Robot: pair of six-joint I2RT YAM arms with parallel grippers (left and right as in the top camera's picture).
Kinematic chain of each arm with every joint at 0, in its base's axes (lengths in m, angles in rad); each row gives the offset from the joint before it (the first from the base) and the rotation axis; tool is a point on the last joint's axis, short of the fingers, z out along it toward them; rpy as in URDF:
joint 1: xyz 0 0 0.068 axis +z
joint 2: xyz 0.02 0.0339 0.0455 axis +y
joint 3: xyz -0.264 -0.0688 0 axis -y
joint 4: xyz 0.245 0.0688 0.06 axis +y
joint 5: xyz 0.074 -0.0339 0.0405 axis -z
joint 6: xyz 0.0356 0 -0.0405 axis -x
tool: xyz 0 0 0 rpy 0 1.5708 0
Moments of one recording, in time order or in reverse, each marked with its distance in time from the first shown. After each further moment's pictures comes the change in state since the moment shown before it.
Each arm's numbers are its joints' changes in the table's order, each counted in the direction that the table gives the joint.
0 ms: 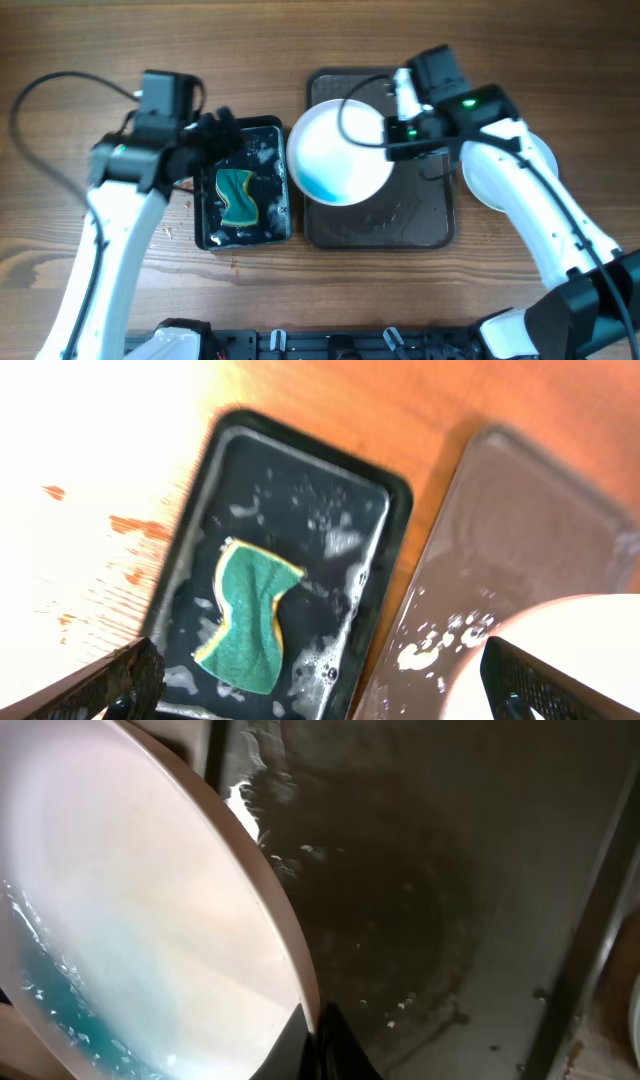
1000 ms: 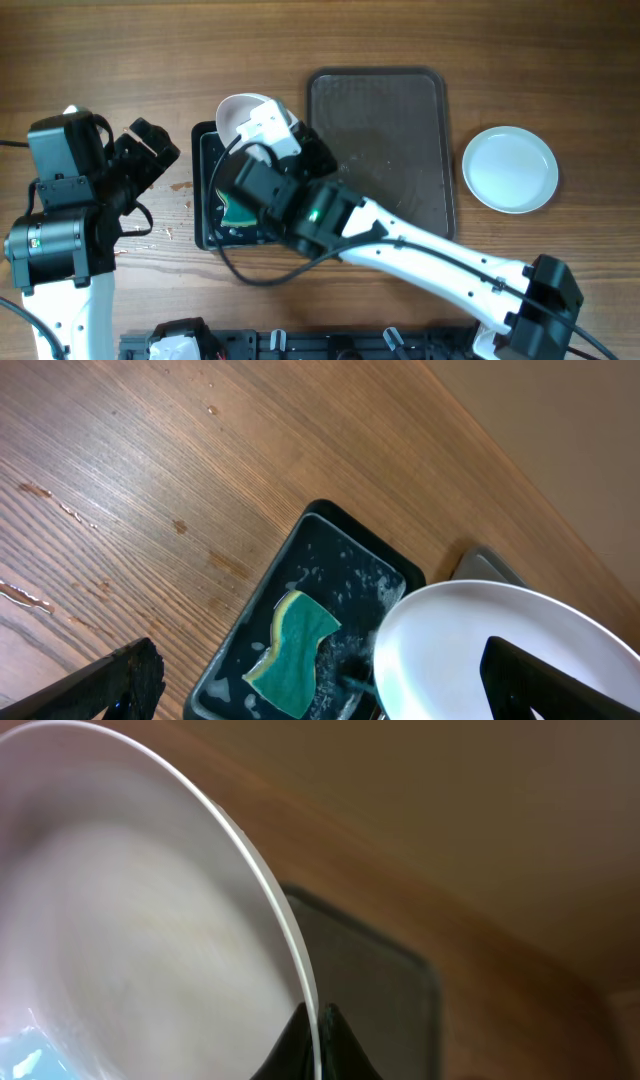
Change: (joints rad) left arm 0.271 -0.256 0.000 0.064 0.003 0.000; right arm 0.697 0.102 0.077 -0.367 1.123 0.057
